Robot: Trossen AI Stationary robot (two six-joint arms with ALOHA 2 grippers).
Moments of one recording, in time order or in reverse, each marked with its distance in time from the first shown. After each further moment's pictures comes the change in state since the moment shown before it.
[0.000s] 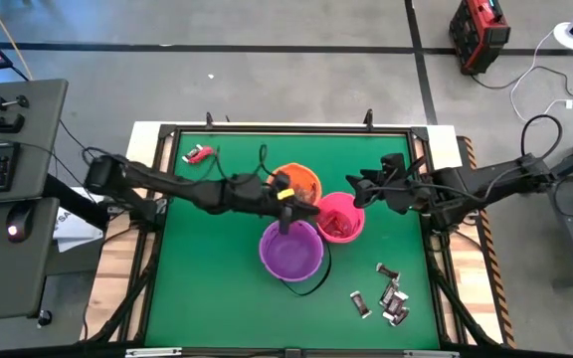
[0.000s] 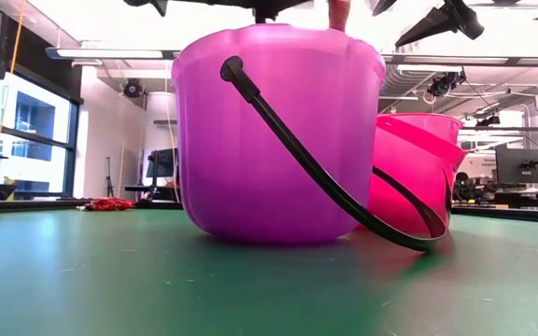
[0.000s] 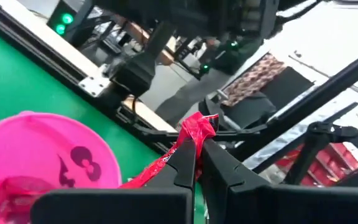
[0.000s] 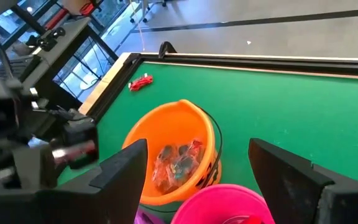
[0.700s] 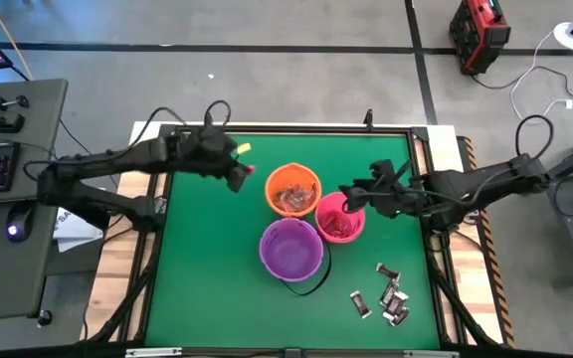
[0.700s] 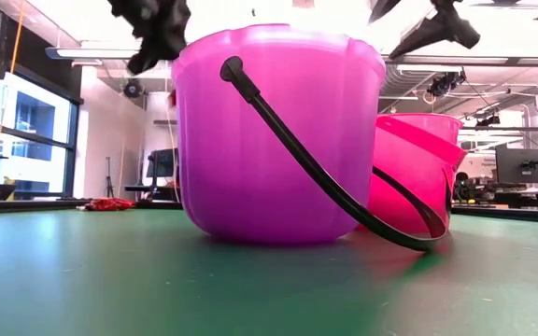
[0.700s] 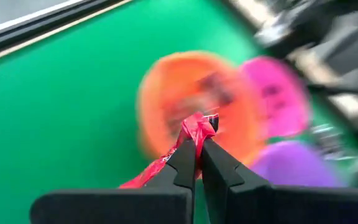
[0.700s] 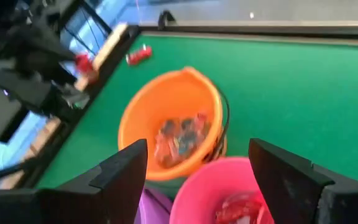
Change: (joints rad) left arm 0.301 -0.480 0.000 -1.085 -0.058 0.171; right arm 0.001 0.060 0.000 0.002 -0.087 0.043
